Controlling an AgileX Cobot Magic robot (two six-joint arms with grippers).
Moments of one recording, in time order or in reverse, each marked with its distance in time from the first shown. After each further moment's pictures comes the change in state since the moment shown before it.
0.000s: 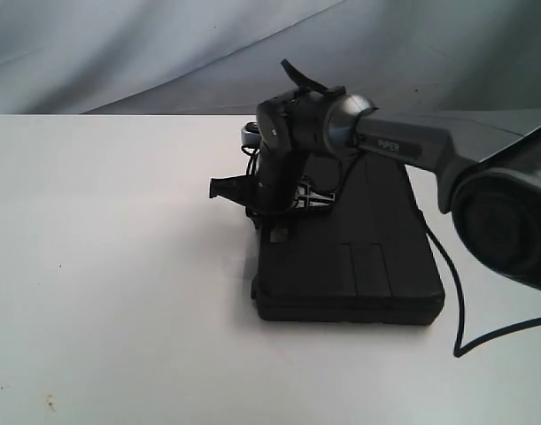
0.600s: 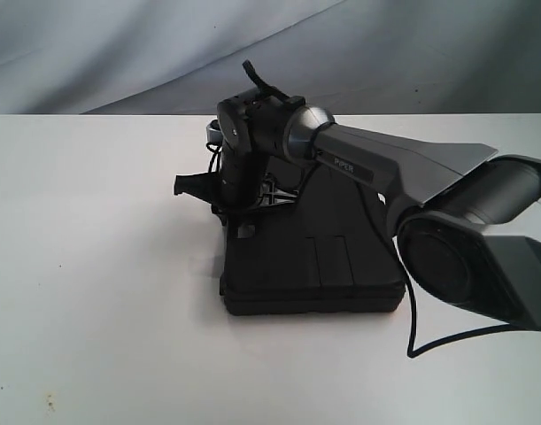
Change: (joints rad) left arm 0.000 0.000 0.000 0.050 0.000 0.000; right arm 0.060 0.148 -0.287 0.017 0.115 0.023
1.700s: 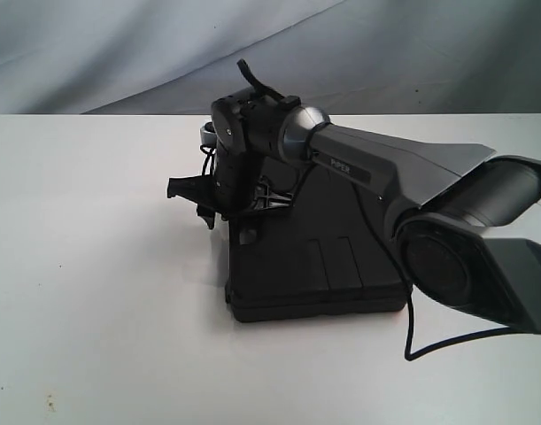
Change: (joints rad) left arm 0.000 0.000 0.000 0.007 0.000 0.000; right arm 0.009 -0.010 -0.005 0.011 0.027 0.002
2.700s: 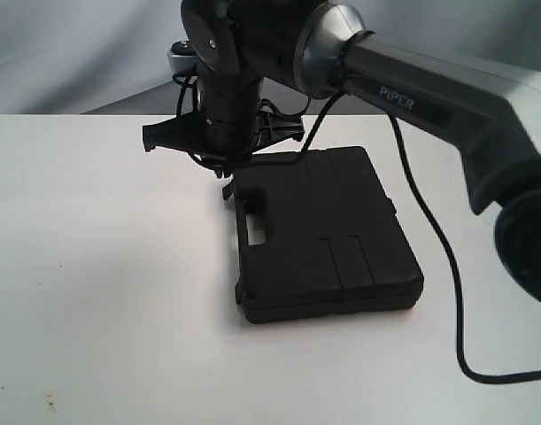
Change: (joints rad) left arm 0.000 0.000 0.000 0.000 0.000 0.000; right arm 0.086 -0.314 0.107 -0.156 0.143 -0.078
